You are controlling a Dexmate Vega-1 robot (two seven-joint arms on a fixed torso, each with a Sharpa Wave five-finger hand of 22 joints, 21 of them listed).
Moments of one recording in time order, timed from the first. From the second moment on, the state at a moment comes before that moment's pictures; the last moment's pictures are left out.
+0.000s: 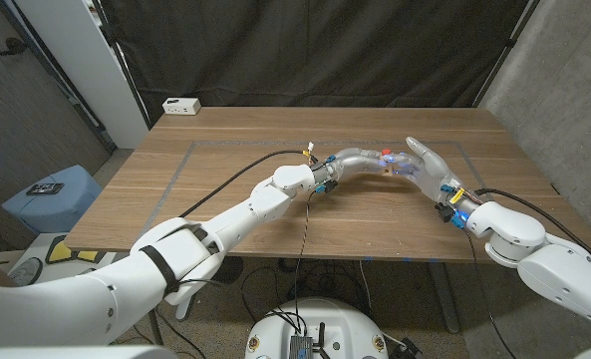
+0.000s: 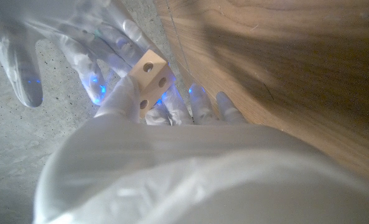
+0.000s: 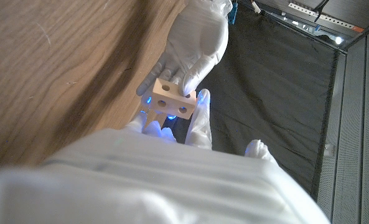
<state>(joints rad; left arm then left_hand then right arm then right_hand) 0.41 0.10 0.81 -0.84 -0.32 -0.33 -0.43 0.74 0.12 0.43 -0.16 0.21 0.75 -0.15 0.20 0.20 0.70 -0.16 0.23 0.47 0.45 -0.04 0.23 0.21 0.20 0.16 0.24 0.20 -1.45 -0.91 -0.03 -2.07 0.72 0.01 -0.06 0.05 0.06 0.29 0.01 0.20 0.58 0.02 0.32 0.29 -0.18 0.13 0.20 0.19 -0.17 0.16 0.20 0.20 -0.03 0.14 0.19 0.17</state>
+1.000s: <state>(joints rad) 0.43 0.14 0.81 -0.89 -0.32 -0.33 -0.43 0.74 0.12 0.43 -0.16 0.21 0.75 -0.15 0.20 0.20 0.70 -0.16 0.23 0.47 0.45 -0.04 0.23 0.21 0.20 0.16 0.24 0.20 -1.47 -0.89 0.01 -2.10 0.67 0.01 -0.08 0.05 0.06 0.29 0.01 0.20 0.47 0.00 0.28 0.30 -0.17 0.14 0.20 0.19 -0.17 0.16 0.20 0.20 -0.03 0.14 0.19 0.17</state>
